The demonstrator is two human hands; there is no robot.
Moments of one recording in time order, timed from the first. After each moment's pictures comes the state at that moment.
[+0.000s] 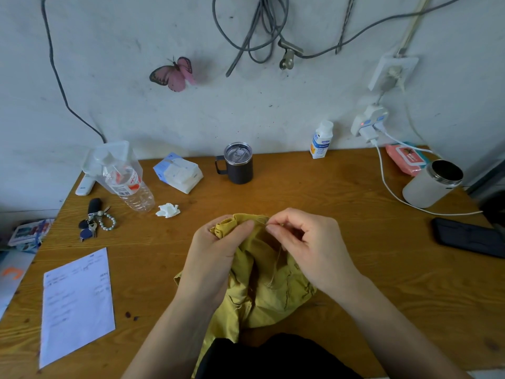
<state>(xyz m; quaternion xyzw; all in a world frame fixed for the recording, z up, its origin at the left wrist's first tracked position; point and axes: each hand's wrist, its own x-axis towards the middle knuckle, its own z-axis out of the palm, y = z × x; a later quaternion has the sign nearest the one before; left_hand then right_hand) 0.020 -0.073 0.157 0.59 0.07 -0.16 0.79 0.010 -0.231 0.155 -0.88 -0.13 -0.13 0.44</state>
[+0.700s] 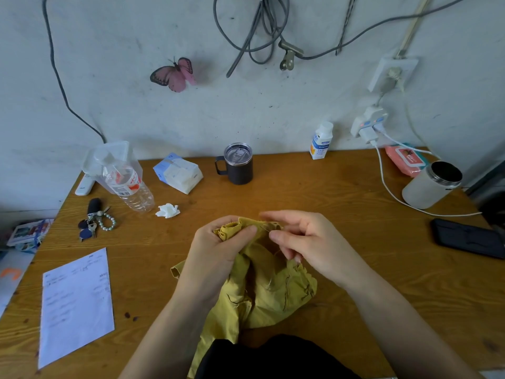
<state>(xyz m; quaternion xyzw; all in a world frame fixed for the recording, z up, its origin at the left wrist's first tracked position) 0.022 -0.068 0.157 0.66 0.04 -0.15 0.74 0.018 -0.243 0.155 -0.81 -0.06 0.12 0.57</state>
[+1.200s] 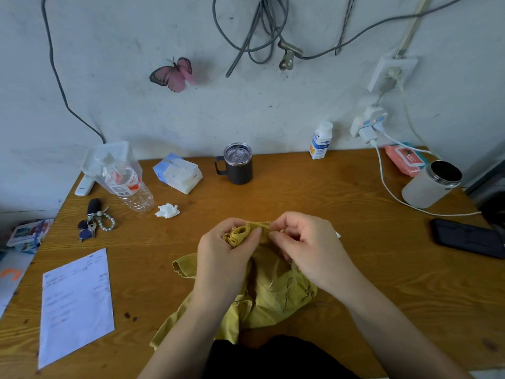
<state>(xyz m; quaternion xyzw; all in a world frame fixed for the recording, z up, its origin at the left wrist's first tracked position) 0.013 -0.084 0.149 0.78 0.03 -0.02 0.62 0.011 -0.230 0.154 -0.88 -0.05 0.01 0.48</state>
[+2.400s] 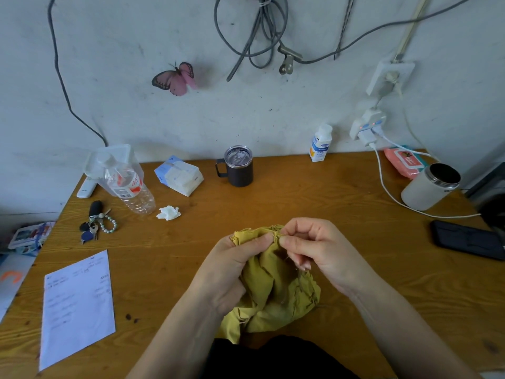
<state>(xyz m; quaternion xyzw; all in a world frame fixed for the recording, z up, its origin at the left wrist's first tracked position) 0.017 -0.083 0.160 0.48 0.11 -0.33 0.80 0.010 -0.249 0.152 -0.69 -0.05 0.15 0.71</state>
